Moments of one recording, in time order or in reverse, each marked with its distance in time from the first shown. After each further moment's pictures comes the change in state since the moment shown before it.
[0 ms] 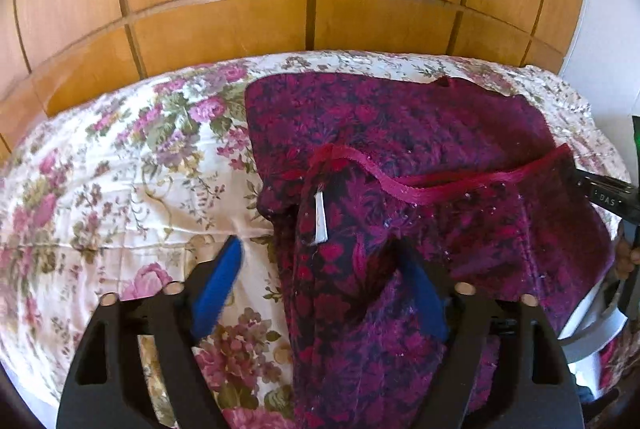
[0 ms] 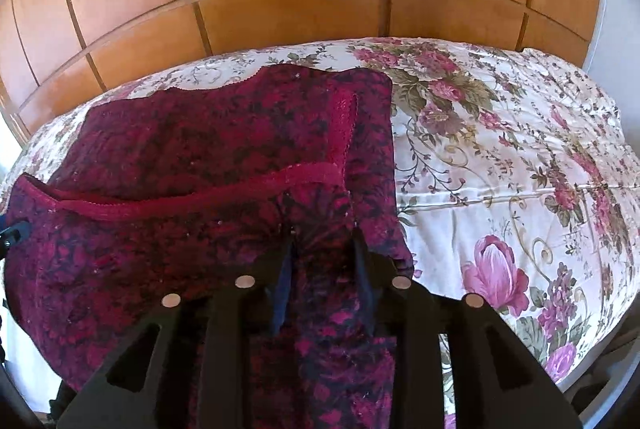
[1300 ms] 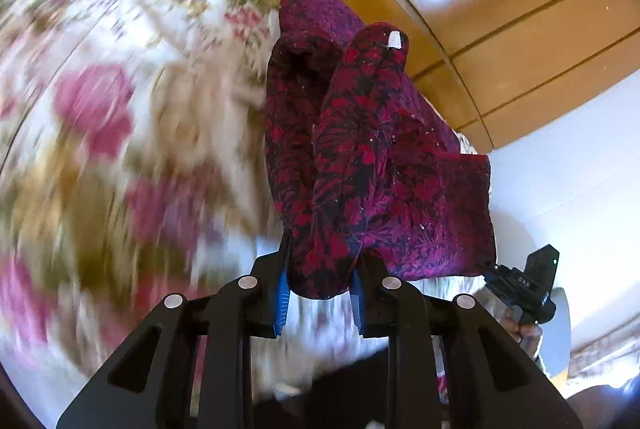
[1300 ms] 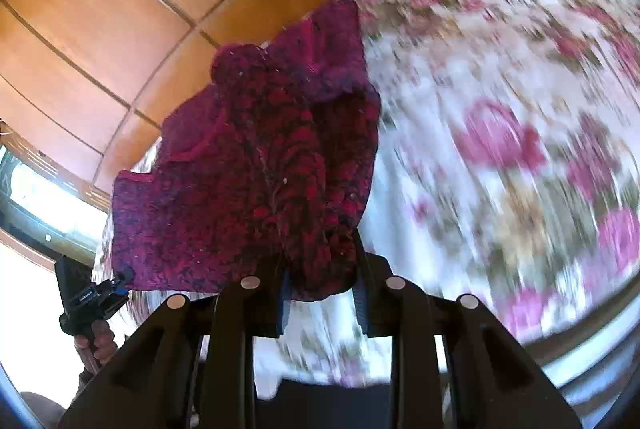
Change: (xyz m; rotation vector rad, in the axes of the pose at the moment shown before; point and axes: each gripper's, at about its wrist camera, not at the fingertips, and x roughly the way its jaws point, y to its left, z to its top) left arm -0.026 0.062 -0.088 -0.534 0.130 -0.516; right arm -0.051 -0.066 -0.062 0.345 0.148 0.386
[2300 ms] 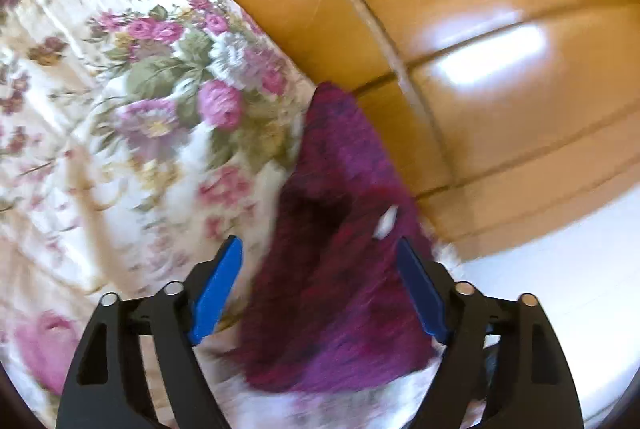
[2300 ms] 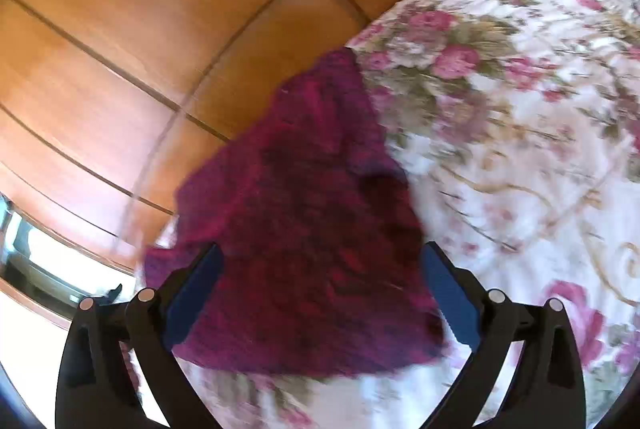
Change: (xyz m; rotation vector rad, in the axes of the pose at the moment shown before) left arm 0.040 0.023 0.165 -0.179 -0.180 -0.035; right arm 0.044 -0.010 0.123 0.118 -0.131 0.032
